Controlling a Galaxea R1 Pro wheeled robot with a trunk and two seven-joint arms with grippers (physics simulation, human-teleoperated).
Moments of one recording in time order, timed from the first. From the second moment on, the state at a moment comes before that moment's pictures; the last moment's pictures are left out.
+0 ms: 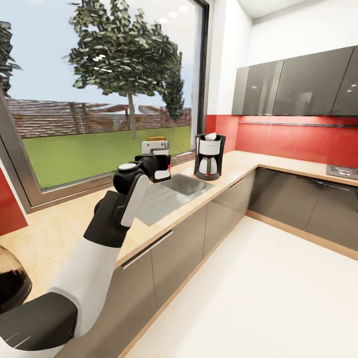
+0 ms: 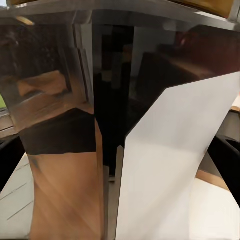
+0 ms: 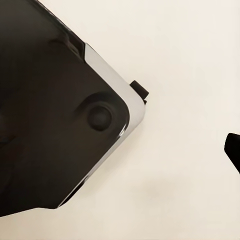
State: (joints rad) left arm -1.05 -0.17 -0.28 -1.34 0.29 0.73 0.33; right arm -0.19 -0.18 0.29 0.04 0.35 -0.26 0.38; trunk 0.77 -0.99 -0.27
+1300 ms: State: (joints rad) left arm -1.03 -0.17 -0.28 -1.34 0.29 0.68 0.33; right arm -0.19 -0.18 0.29 0.04 0.35 -0.26 0.38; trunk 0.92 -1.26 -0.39
